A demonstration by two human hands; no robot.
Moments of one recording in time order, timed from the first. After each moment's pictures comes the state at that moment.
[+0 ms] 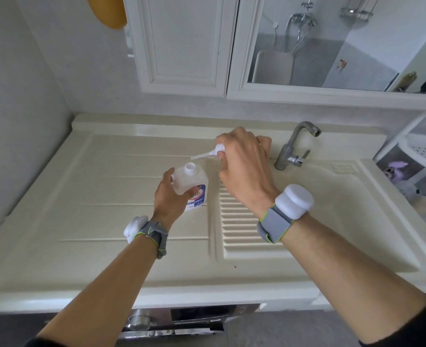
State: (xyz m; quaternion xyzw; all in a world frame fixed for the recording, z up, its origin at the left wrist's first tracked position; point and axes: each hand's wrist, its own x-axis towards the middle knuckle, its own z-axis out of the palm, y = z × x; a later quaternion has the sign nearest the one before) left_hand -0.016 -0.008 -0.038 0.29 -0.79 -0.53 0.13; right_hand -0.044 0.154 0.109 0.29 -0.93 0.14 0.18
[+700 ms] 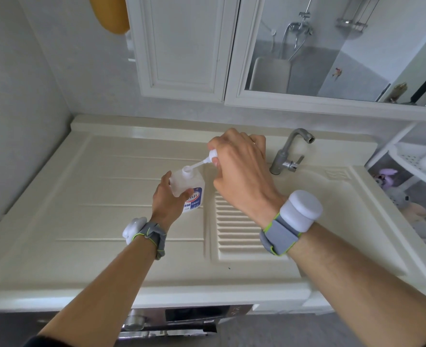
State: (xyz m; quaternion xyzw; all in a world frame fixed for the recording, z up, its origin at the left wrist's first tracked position) left_hand -0.013 -0.004 -0.031 0.29 -0.79 -0.53 0.11; right_hand -0.021 0.160 0.138 0.33 -0.92 0.10 0.18
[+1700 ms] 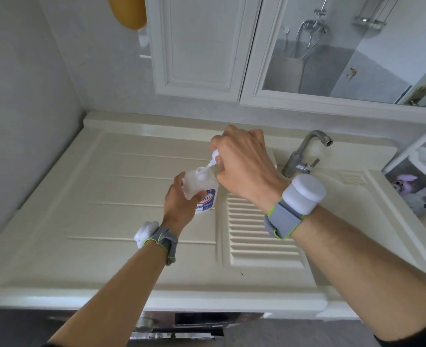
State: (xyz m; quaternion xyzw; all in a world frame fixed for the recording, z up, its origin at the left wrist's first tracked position) left_hand -0.012 -0.008 -0.037 0.29 -0.78 -0.54 0.12; right_hand -0.043 0.123 0.136 0.37 -0.92 0.05 0.14
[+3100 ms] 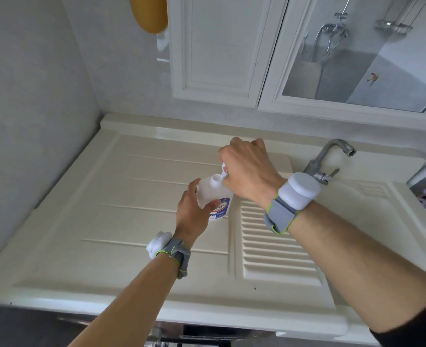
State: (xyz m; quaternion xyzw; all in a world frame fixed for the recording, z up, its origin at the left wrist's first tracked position) left_hand -0.008 -0.007 -0.035 0.28 -0.77 -0.55 0.13; right_hand -0.071 0.094 0.117 0.40 -0.91 0.00 0.09
